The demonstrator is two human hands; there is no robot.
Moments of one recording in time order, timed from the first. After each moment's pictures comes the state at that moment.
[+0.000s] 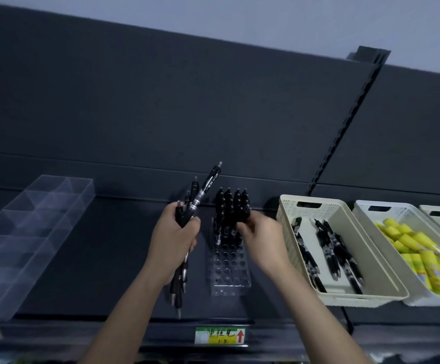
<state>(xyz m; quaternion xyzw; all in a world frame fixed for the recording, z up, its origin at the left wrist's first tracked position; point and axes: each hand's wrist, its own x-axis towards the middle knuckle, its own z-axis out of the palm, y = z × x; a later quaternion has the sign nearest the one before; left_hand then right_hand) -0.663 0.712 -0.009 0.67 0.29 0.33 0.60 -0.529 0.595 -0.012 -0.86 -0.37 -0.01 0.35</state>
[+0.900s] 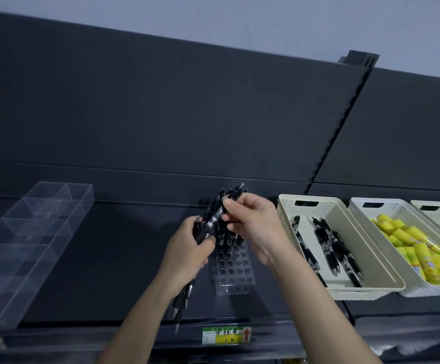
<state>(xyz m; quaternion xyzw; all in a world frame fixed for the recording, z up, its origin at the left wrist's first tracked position) -0.670 0.704 -0.024 0.72 0.26 0.24 0.59 -0.562 0.612 0.038 -0.61 -0.23 0.29 0.70</state>
